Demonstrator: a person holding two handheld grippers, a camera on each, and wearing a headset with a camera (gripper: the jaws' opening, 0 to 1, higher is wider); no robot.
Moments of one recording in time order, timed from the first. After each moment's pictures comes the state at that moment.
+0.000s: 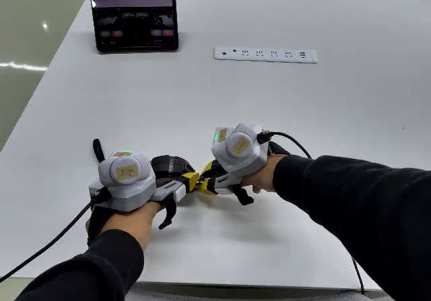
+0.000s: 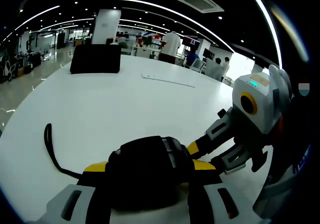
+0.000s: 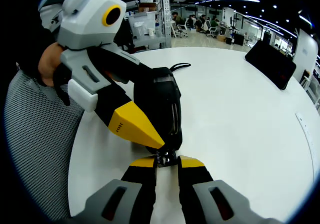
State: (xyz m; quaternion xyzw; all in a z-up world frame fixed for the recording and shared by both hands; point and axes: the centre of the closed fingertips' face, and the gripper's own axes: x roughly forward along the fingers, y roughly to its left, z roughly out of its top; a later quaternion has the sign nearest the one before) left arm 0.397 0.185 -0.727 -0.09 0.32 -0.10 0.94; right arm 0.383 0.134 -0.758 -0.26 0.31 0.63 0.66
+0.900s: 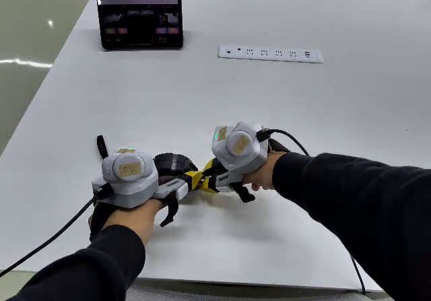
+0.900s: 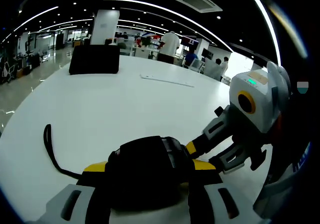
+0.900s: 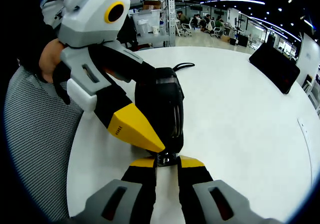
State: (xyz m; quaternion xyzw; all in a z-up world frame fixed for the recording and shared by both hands) left arm 0.396 0.184 -0.728 -0.09 0.32 -0.11 0.94; right arm 0.381 0.138 -0.760 -0.28 0.31 0.64 0.65
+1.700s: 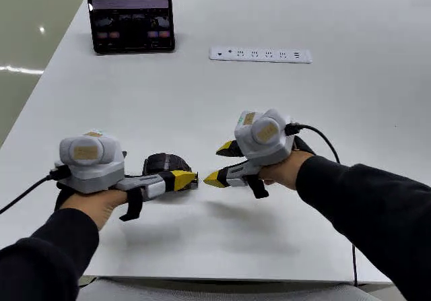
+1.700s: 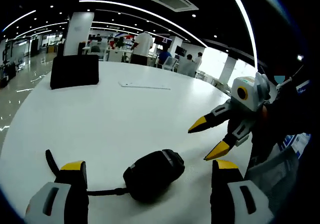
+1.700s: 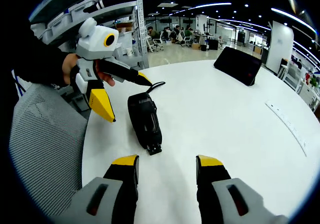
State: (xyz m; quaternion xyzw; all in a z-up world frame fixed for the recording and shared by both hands) left arm 0.387 0.202 -0.684 -0.07 0.31 -0.24 0.92; right arm 0.397 0.080 -0.697 -0.19 0.29 0.56 0.75
